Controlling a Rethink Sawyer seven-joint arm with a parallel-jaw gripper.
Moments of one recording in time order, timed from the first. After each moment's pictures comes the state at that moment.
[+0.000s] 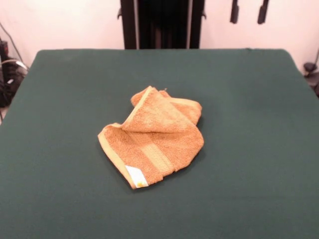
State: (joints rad) arm 0.15 -0.94 -0.14 2.10 0.23 0.19 1.58
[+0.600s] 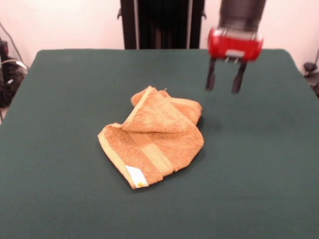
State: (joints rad) arm 0.10 -0.55 -0.13 1.91 0.20 -0.18 1.58
